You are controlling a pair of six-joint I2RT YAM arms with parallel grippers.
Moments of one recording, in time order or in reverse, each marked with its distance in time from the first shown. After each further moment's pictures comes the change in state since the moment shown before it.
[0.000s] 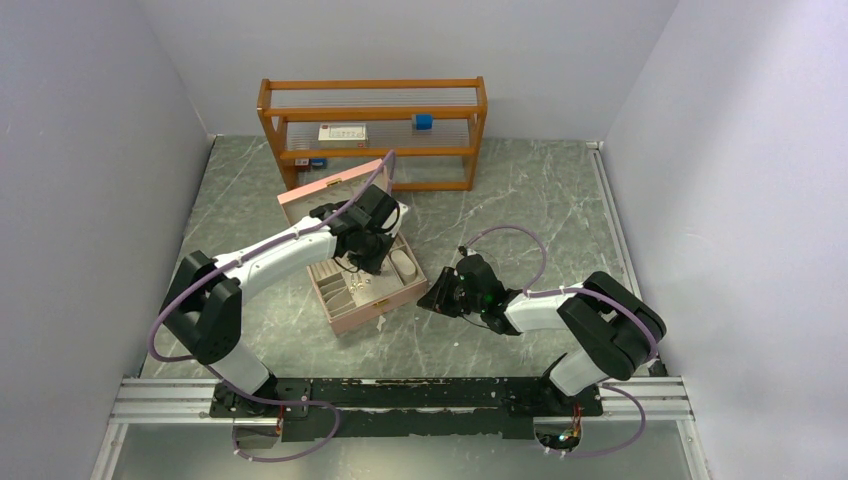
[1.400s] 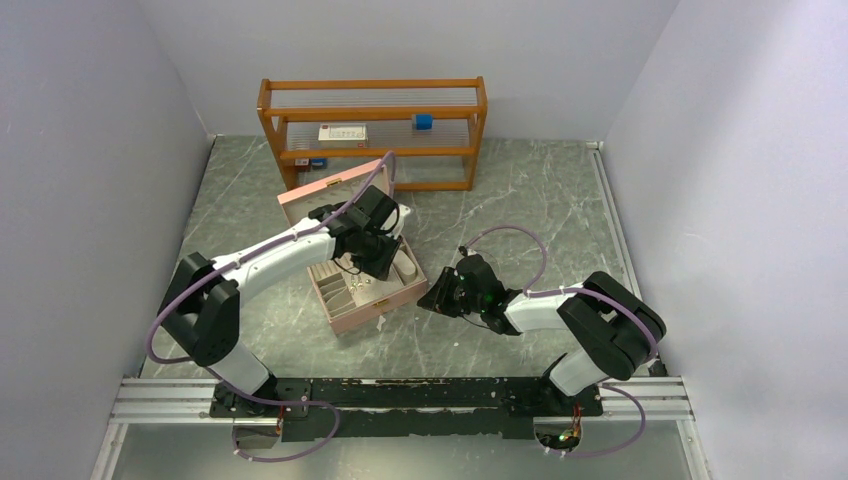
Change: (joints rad) left arm -0.003 -0.008 -0.014 0.016 0.087 -0.006; right arm 0.000 0.000 0.000 -0.001 0.002 0.007
